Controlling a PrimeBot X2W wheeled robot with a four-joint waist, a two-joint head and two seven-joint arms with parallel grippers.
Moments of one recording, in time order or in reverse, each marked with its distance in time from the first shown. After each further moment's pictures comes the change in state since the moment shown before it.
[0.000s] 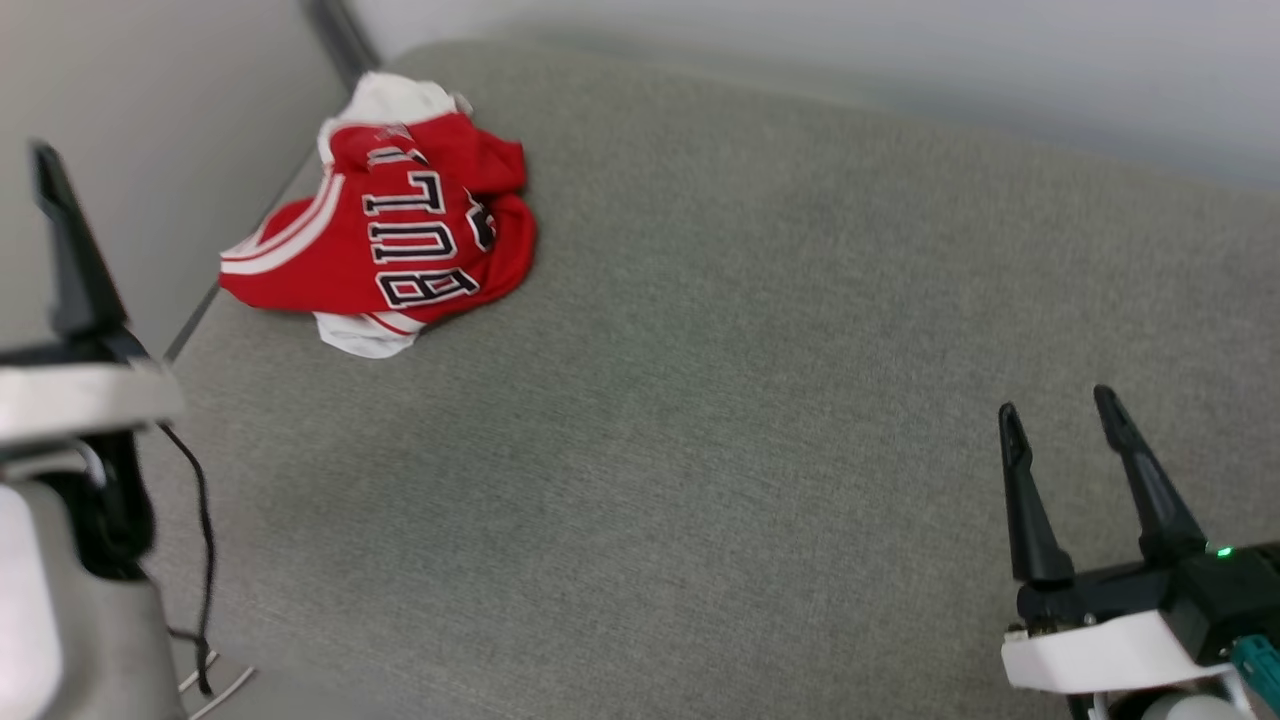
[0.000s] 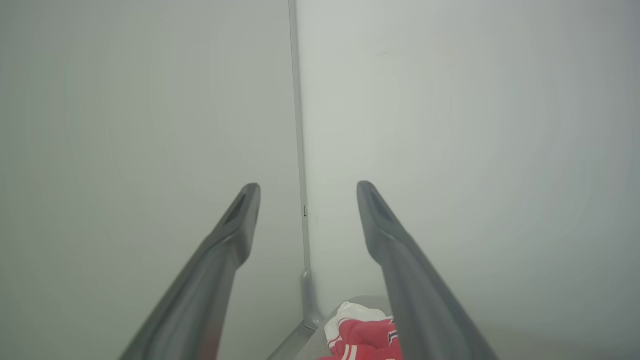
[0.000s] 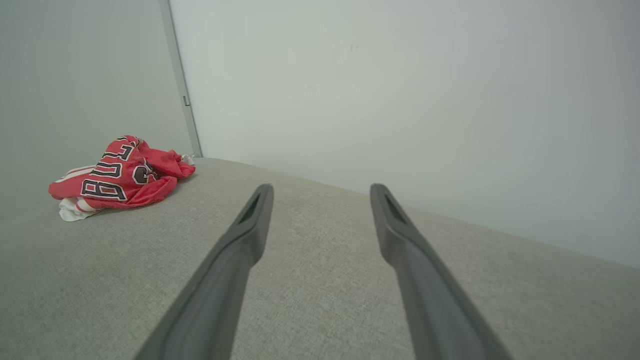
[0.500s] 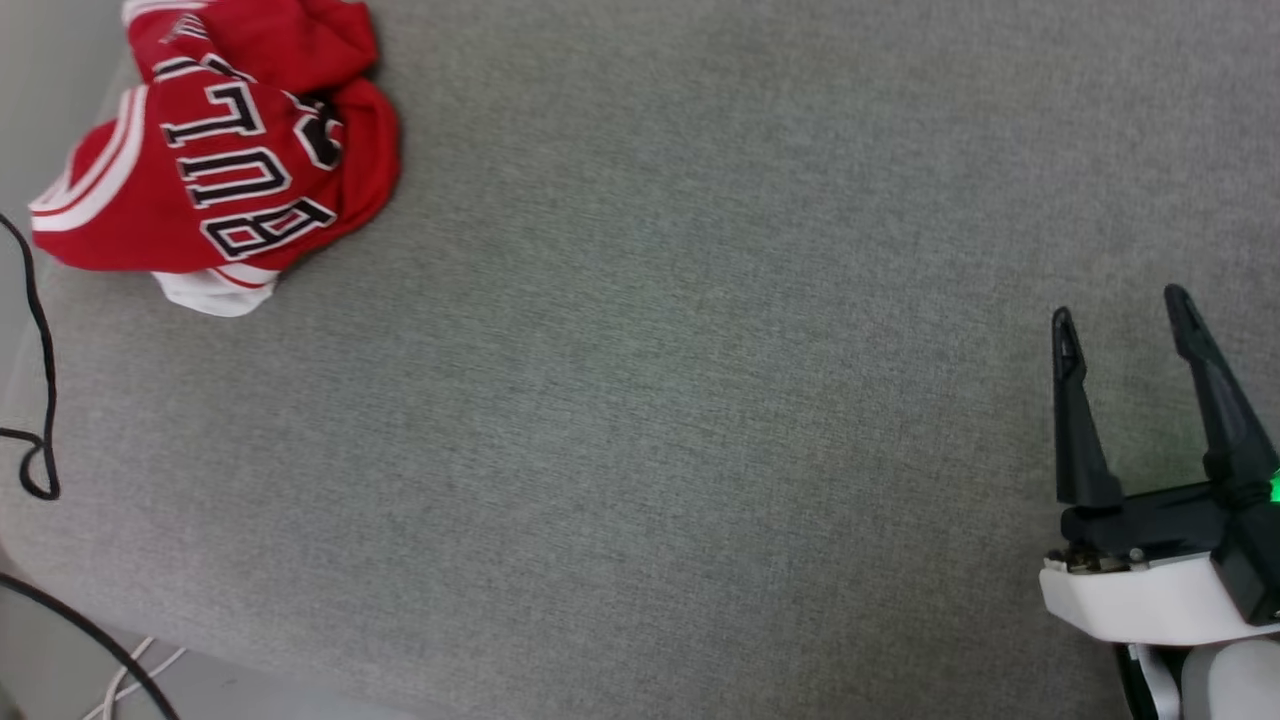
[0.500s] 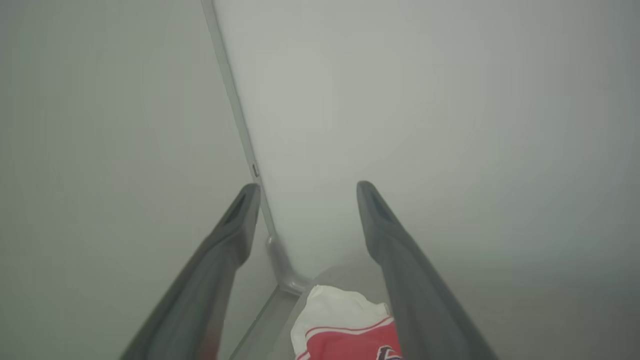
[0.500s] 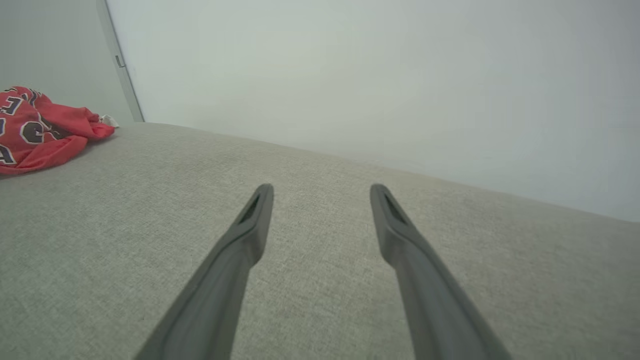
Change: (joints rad) left arm -0.464 0.301 -0.090 0.370 -0.190 -0.048 0.069; right arm -0.107 -0.008 -0.038 -0.093 -0.098 0.000 0.000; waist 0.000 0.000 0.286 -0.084
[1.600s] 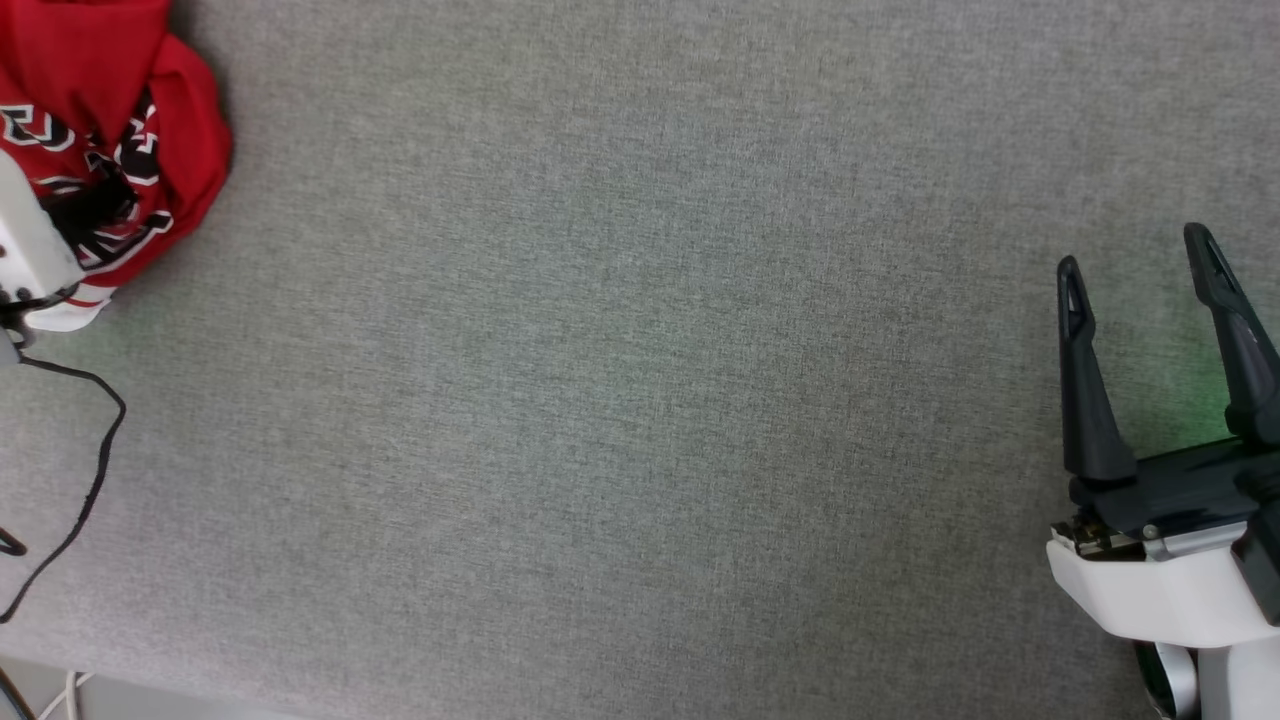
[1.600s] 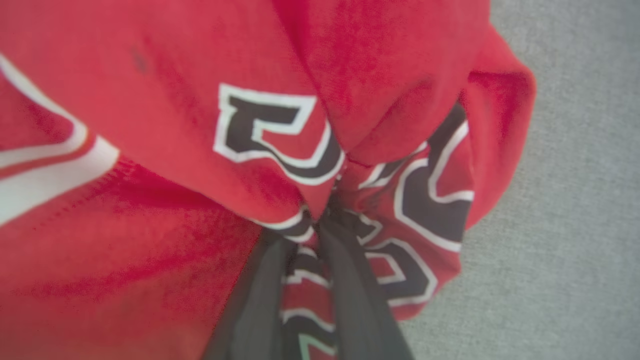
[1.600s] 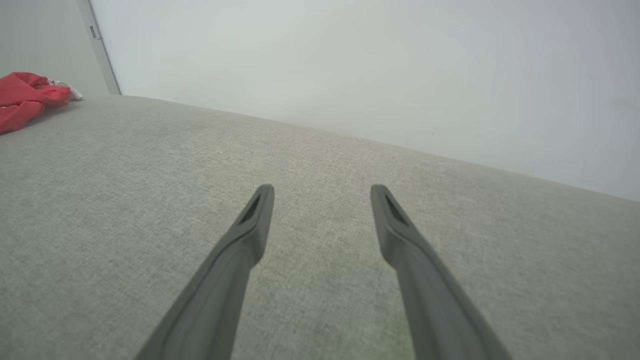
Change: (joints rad) left arm -0.081 0.318 -0.680 0.165 -0.805 0.000 0.846; right arm -0.057 -0.050 0.042 -0.099 -0.014 0.000 0.000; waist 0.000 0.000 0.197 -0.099
